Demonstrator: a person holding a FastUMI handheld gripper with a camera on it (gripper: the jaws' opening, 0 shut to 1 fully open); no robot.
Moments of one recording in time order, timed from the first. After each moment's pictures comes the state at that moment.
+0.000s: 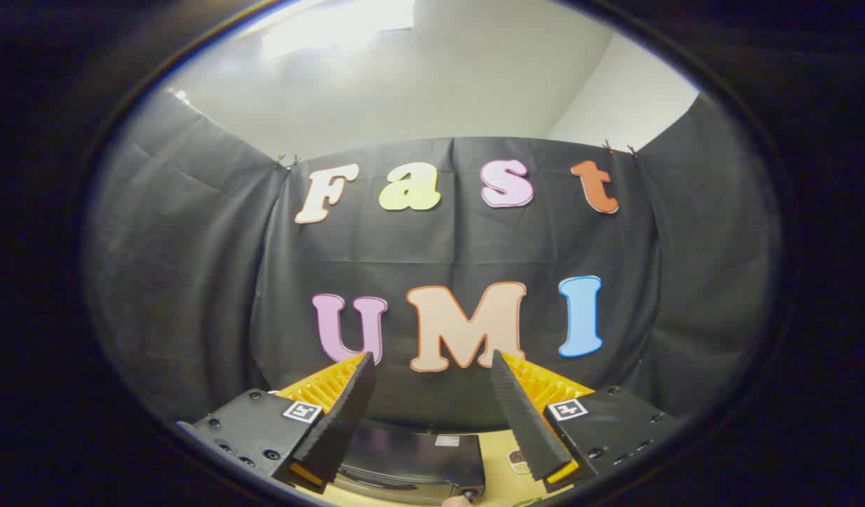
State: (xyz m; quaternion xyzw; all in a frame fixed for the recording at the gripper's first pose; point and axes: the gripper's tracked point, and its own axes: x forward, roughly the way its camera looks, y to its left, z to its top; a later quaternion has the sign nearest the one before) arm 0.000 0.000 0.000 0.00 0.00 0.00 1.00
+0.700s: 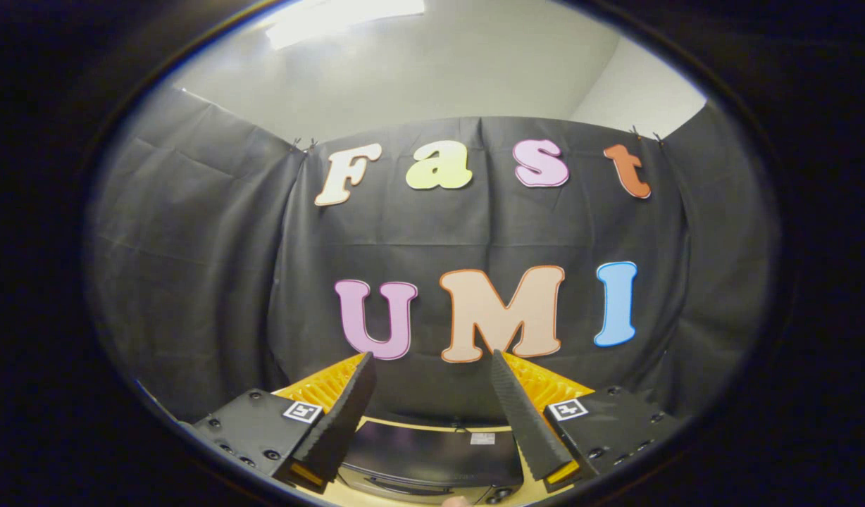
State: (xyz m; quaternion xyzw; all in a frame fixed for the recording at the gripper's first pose) arm 0.034 0.052 -0.023 0.00 0.04 0.03 1.00
